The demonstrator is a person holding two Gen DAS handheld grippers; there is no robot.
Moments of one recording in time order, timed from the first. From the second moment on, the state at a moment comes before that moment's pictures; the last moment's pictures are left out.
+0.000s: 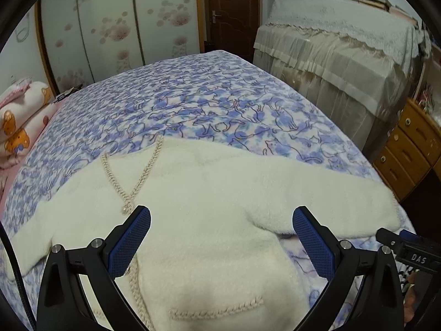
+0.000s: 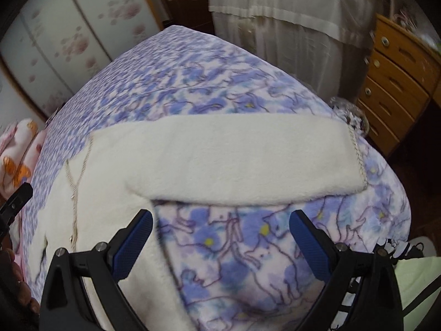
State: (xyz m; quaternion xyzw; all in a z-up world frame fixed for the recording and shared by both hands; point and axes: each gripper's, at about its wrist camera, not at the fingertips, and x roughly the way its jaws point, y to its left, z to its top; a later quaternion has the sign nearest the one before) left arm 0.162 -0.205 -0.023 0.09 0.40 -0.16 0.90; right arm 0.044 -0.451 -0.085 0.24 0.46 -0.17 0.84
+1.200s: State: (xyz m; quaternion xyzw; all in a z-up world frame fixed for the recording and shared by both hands) left arm 0.194 -0.158 -0.100 0.01 0.48 -0.13 0.87; right arm 0.095 -0.391 -0.049 0.13 0.32 -0.11 0.93
